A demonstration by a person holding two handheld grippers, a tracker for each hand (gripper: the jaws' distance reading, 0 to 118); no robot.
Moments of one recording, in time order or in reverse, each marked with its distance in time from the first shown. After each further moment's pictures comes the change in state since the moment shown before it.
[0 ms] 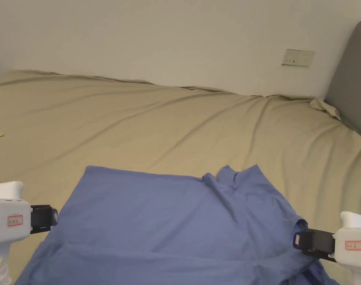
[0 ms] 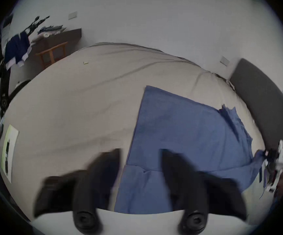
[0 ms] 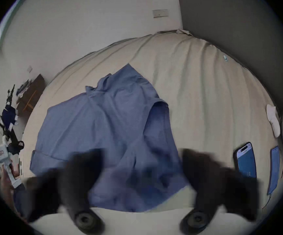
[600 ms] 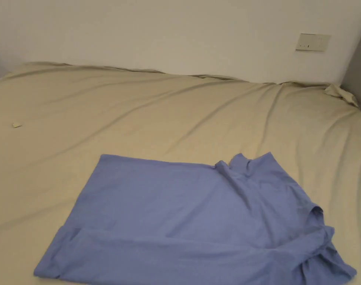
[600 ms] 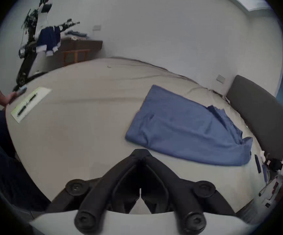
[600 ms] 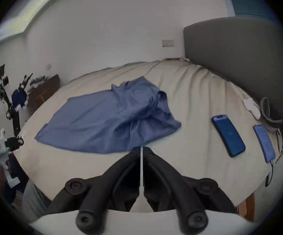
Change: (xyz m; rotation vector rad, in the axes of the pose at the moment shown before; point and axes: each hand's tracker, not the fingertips) left arm -0.014 -0.191 0.120 0.177 -0.006 0.073; right arm -0.003 -0.173 0.119 0.247 0.040 0.123
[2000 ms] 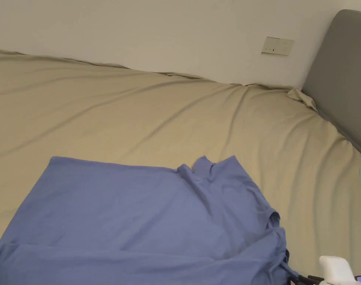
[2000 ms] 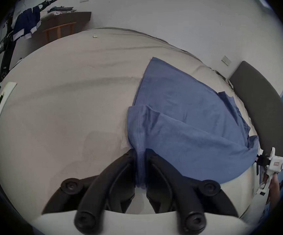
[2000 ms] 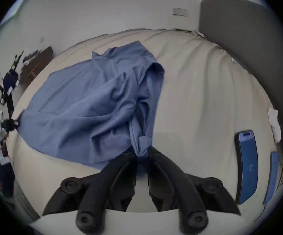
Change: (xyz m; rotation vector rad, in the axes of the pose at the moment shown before) left arm 0.001 0.065 -0.120 -0.233 -0.029 -0.012; right arm 0.063 0.058 -0.138 -0.267 0.011 0.038
